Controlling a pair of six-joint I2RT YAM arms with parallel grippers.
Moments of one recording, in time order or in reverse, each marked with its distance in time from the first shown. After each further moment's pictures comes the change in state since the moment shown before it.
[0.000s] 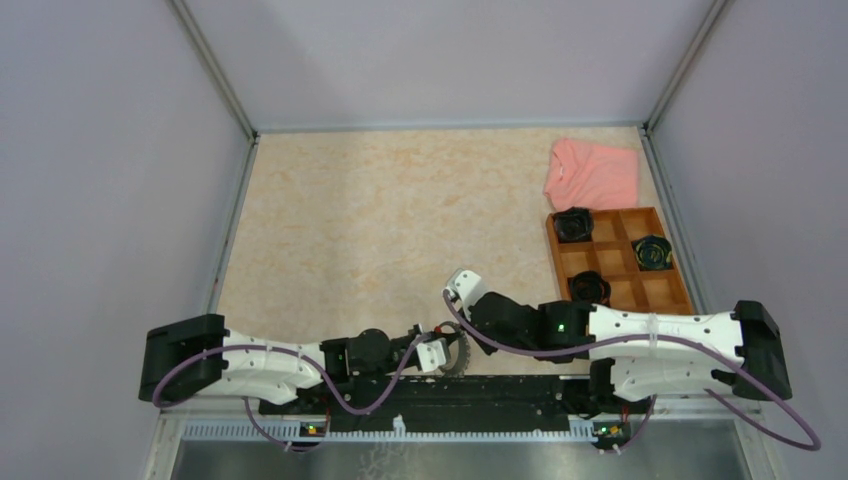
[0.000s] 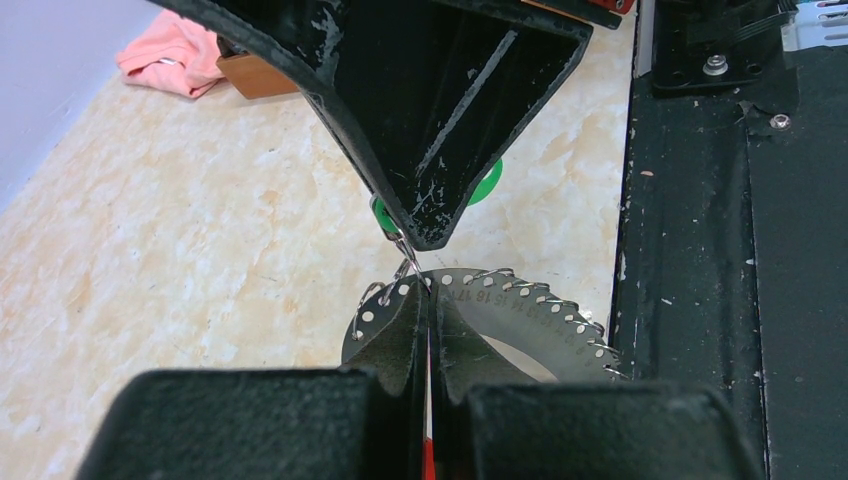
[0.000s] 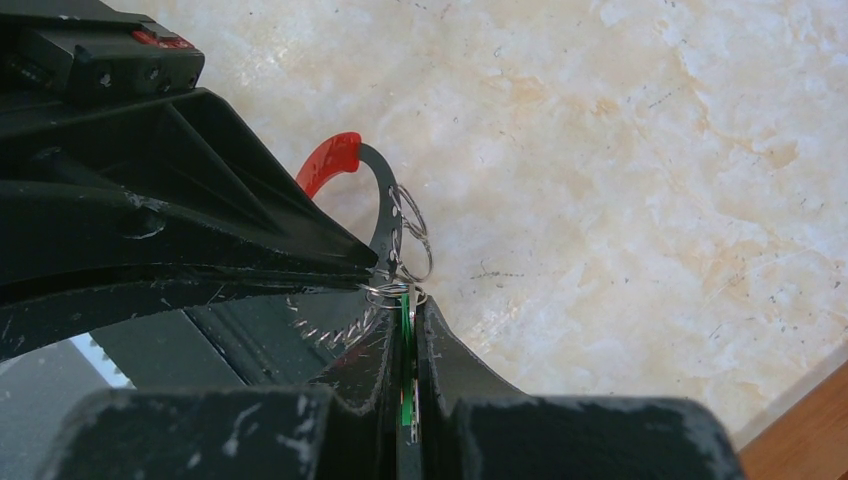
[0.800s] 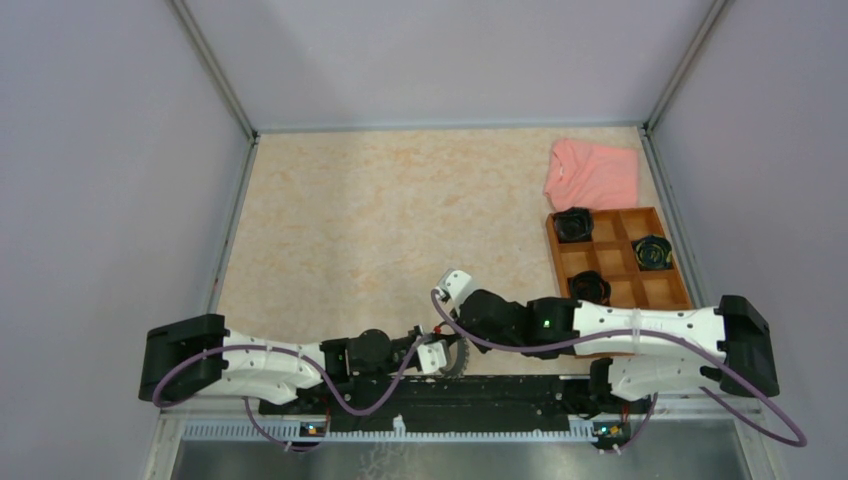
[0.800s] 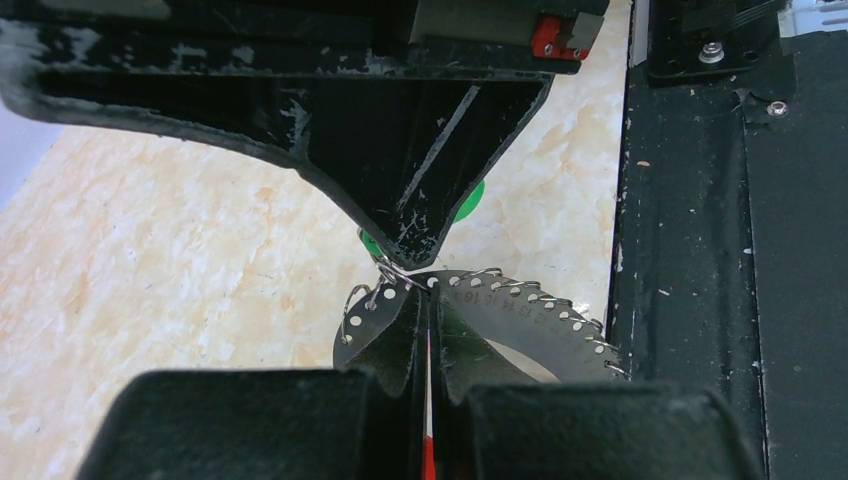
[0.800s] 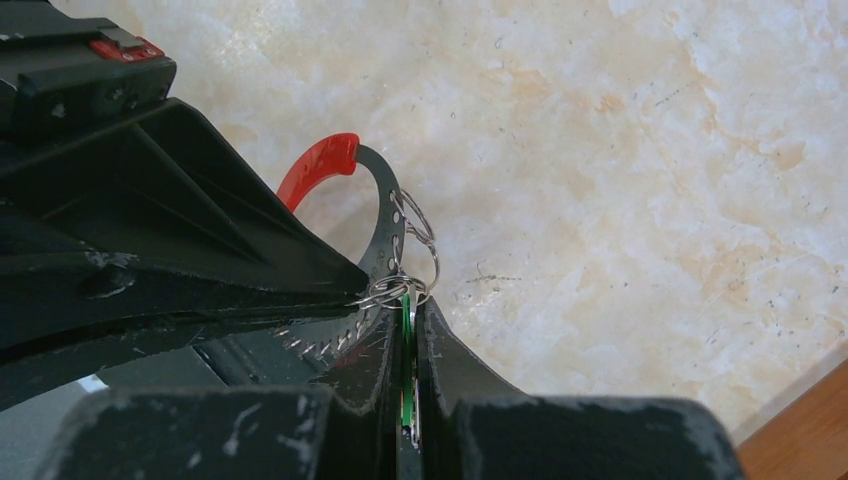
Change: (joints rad) left arm -0.003 0.000 0.000 -0.012 0.004 0.008; right arm -0.020 0.080 0.029 -0.003 -0.022 -0.015
